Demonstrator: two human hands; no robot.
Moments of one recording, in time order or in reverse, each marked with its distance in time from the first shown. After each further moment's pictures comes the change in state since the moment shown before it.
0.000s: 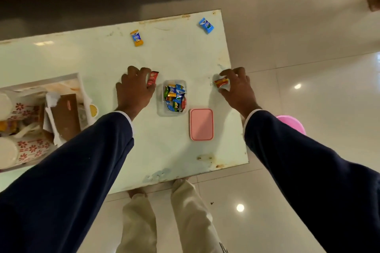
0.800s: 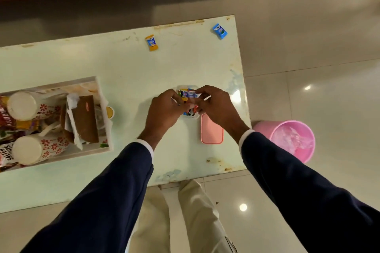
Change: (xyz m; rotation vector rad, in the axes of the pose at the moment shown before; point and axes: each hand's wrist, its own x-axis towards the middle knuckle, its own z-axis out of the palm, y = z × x) left_hand -0.057 0.049 -0.027 -0.625 -0.190 -0.186; right_hand -0.033 -0.099 0.011 0.650 -0.228 0.030
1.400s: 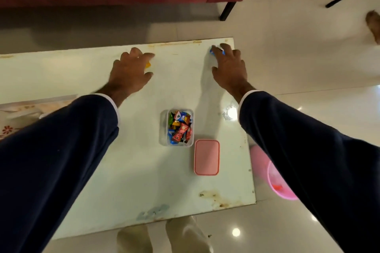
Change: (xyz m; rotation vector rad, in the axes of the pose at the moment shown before) left_hand 0.167 0.002 -0.073 0.748 0.143 0.335; right_hand 0.171 -0.007 -0.072 -0.978 0.274 -0.217
